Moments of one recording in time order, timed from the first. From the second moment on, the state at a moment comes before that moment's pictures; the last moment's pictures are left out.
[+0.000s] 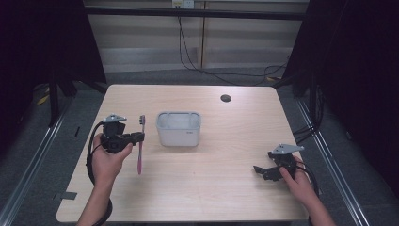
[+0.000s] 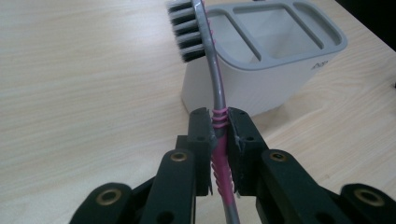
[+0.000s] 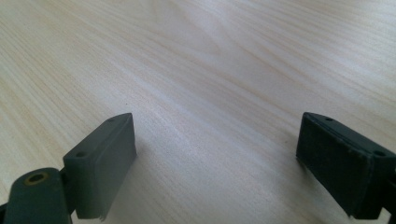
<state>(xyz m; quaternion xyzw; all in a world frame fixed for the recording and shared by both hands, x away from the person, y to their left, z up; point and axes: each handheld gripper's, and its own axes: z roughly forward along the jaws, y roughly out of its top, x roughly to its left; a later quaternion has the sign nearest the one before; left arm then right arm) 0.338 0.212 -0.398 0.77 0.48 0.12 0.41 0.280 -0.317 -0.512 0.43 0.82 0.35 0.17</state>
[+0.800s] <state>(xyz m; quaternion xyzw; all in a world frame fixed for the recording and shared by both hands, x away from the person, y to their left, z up) 0.346 0.210 -0.382 0.74 0.47 0.17 0.44 0.280 -0.317 -0.512 0.43 0.82 0.35 0.17</state>
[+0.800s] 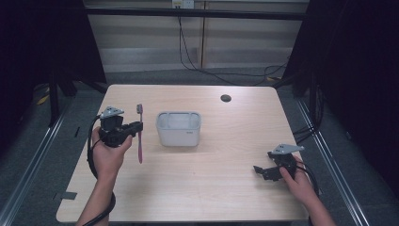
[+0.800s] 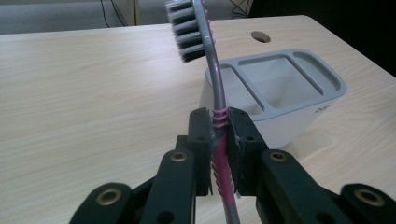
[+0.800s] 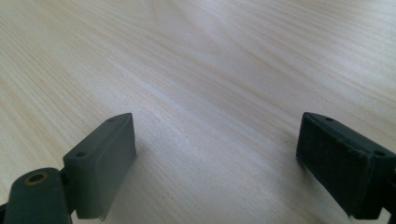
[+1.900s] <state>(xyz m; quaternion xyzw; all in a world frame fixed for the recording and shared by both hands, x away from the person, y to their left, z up) 0.366 0.201 -0.364 0.73 0.48 0.20 0.45 0.280 -0.317 -0.512 0.43 0.82 0.35 0.17</state>
